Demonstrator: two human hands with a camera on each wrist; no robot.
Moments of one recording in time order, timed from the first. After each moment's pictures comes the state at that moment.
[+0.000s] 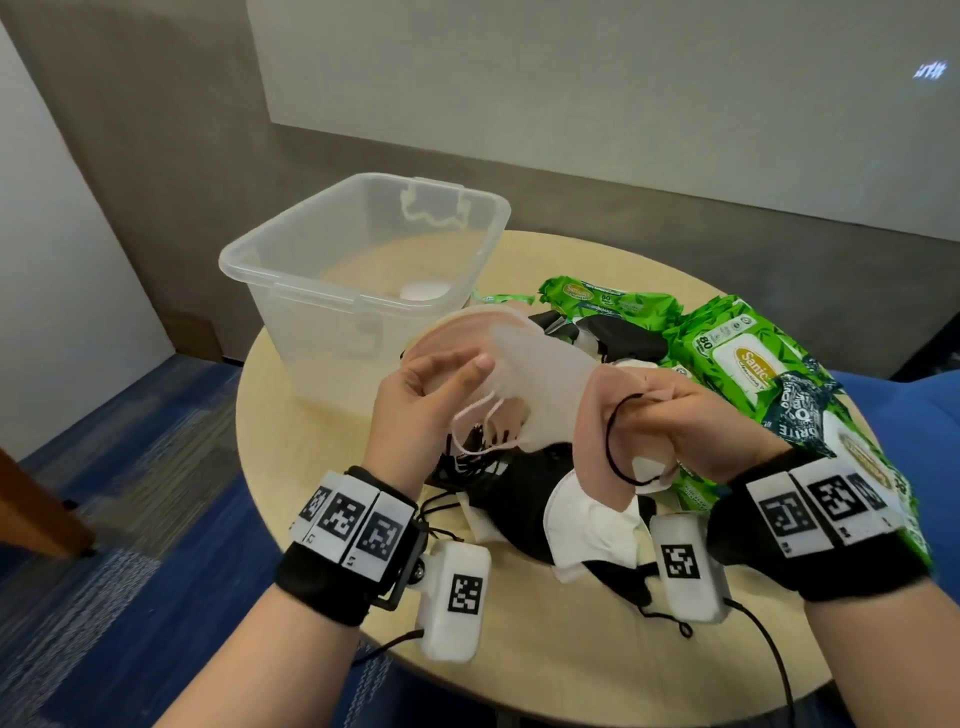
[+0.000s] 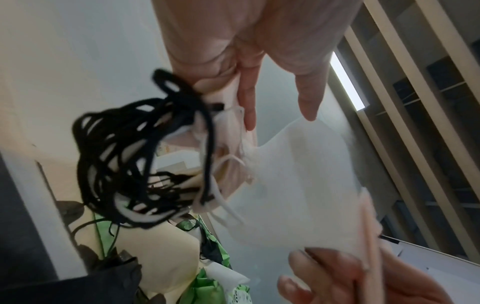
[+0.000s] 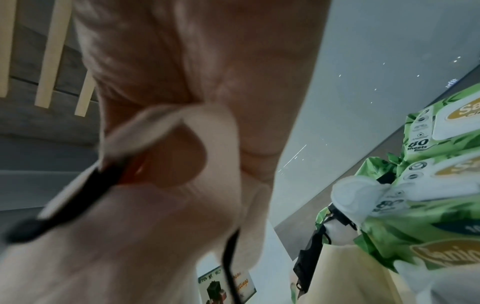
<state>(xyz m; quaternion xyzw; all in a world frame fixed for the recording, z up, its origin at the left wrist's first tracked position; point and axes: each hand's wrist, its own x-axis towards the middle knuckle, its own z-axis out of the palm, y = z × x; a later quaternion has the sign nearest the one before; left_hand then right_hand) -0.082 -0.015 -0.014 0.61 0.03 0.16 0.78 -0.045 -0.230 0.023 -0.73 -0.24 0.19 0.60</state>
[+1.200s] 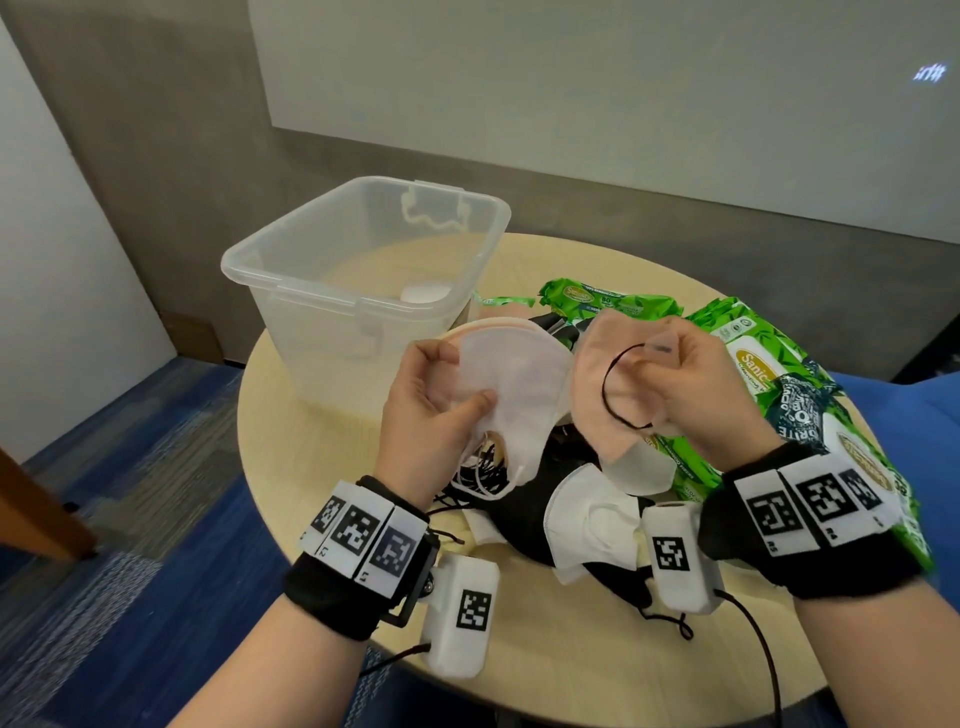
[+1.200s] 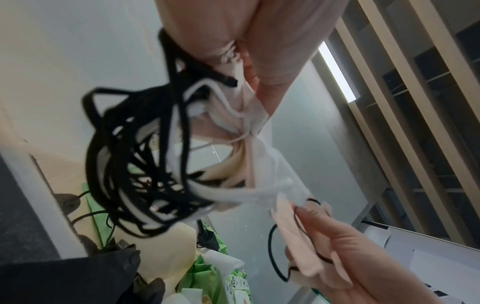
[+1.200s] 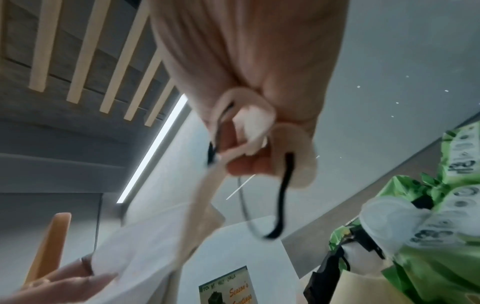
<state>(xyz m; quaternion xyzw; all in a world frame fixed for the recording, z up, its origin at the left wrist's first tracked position) -0.082 -0.019 -0.023 0.62 -0.01 0.19 0.76 -0.033 -0.224 0.027 -0.80 -0.11 -0.09 0.58</state>
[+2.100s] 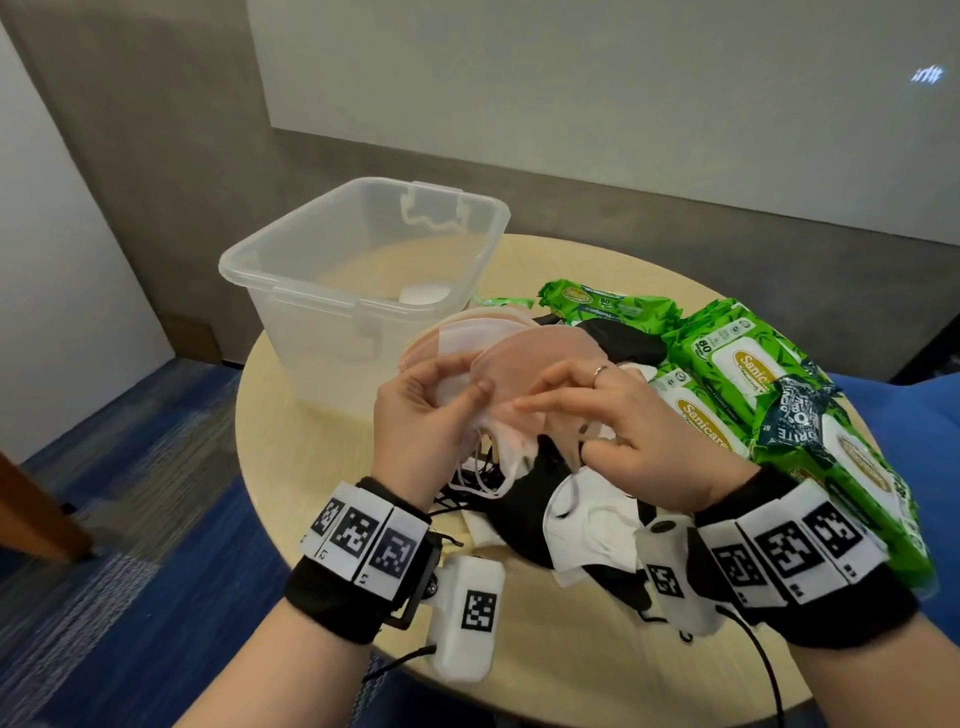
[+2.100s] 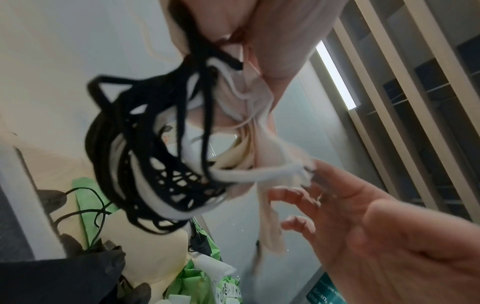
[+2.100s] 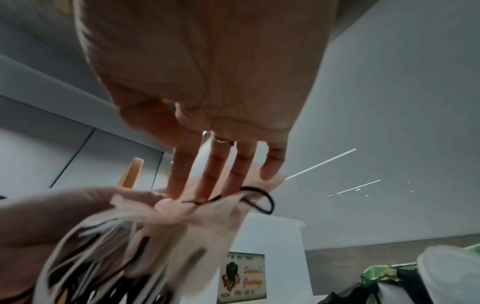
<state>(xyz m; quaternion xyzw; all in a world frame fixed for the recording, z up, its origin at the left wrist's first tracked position) -0.085 -0.025 -0.015 0.58 0.01 0.20 0.79 -0.061 -0.201 0.026 -0.87 -0.41 -0.02 0.26</state>
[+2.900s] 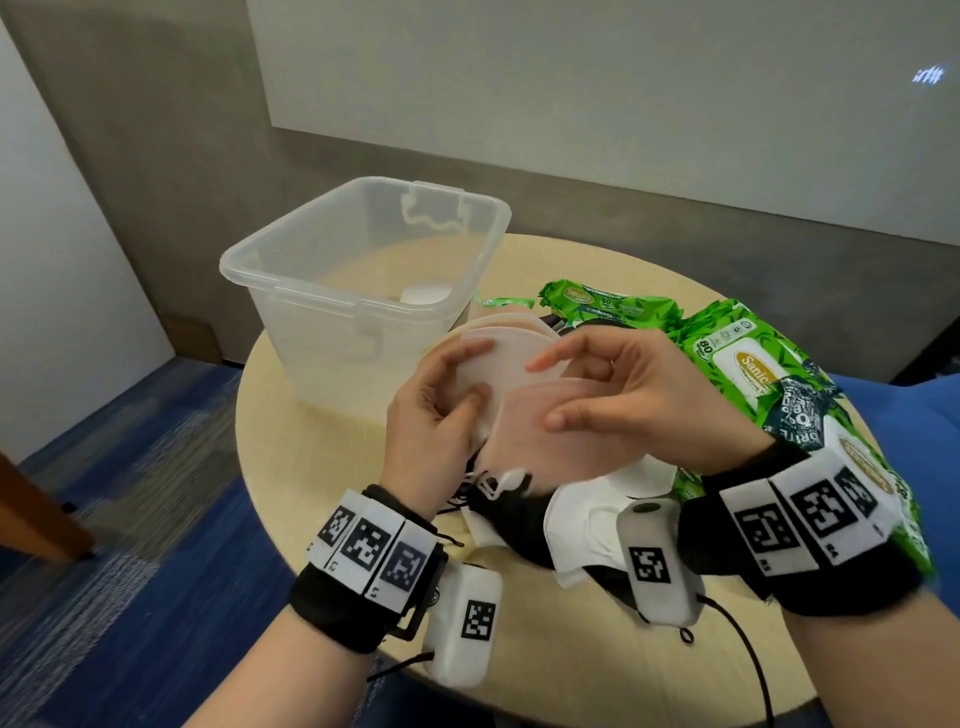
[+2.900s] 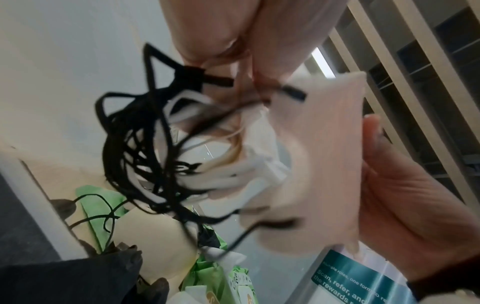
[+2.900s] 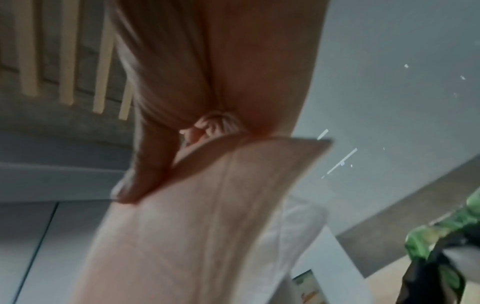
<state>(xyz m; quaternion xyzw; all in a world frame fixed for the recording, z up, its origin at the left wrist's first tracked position) -0.084 -0.024 -0.024 0.66 -0.06 0.27 0.70 -0.064 -0.192 0.054 -0.75 -0.34 0.10 0.56</state>
